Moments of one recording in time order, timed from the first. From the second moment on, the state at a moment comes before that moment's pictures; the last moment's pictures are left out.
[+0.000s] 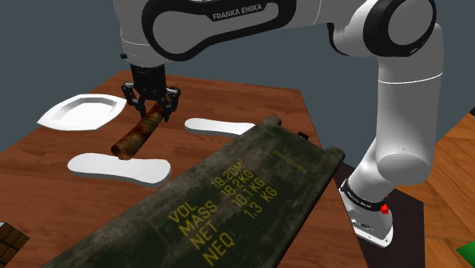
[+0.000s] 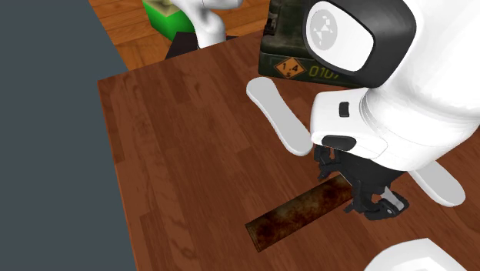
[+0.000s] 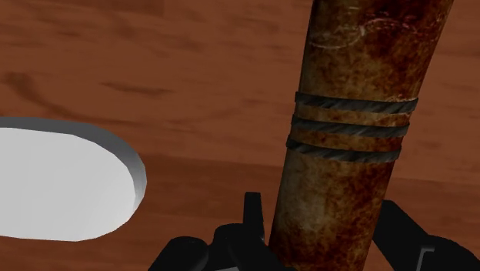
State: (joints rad) arm 0.04 0.46 0.65 -1.45 -0.31 1.89 1.63
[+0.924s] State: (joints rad) arm 0.04 0.46 0.65 -1.40 -0.30 1.84 1.62
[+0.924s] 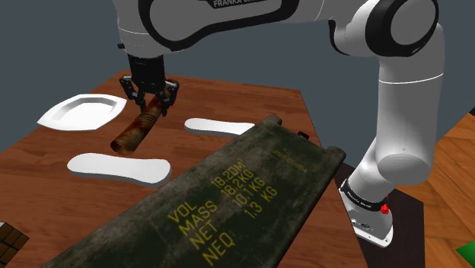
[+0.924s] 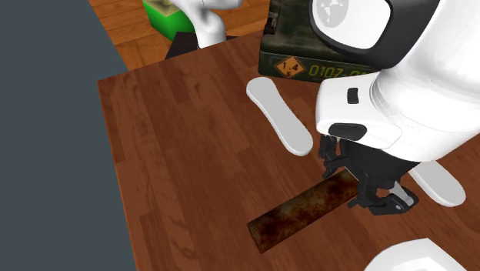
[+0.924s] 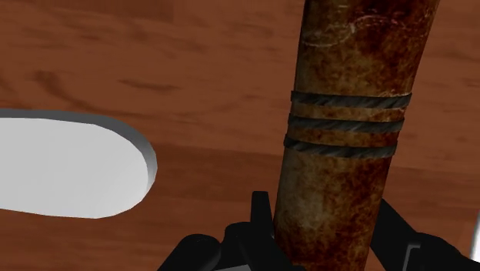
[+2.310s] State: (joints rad) arm 0.15 0.53 0.65 -0.99 -0.34 1.52 1.60
